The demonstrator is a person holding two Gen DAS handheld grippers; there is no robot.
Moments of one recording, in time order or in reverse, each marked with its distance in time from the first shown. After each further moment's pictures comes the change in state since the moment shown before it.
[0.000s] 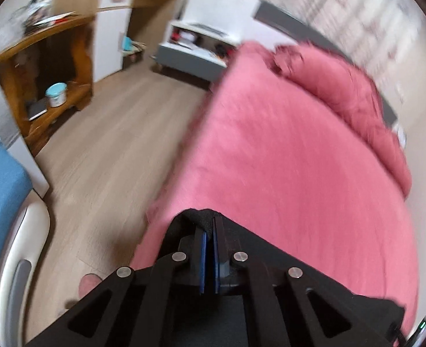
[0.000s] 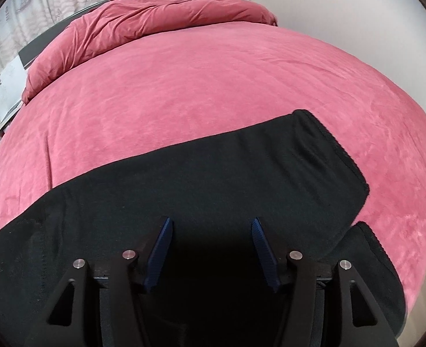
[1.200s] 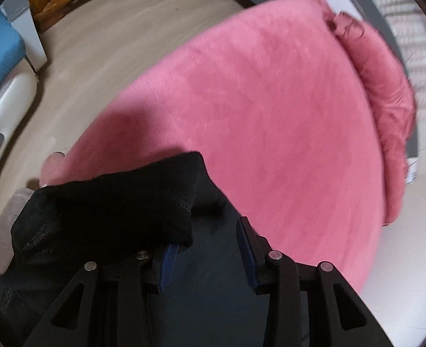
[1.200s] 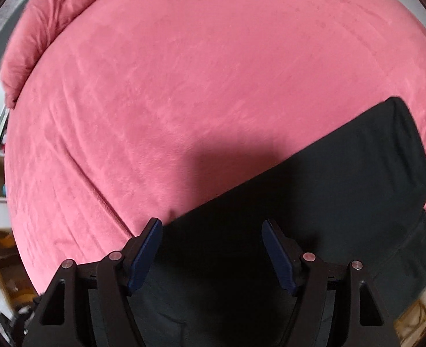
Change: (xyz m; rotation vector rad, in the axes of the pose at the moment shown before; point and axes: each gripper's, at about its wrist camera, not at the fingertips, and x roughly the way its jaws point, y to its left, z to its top) left arm 0.066 -0.054 -0.037 -0.358 0.458 0.021; right arm 0.054 0.106 0.089 0.206 0.490 0.074
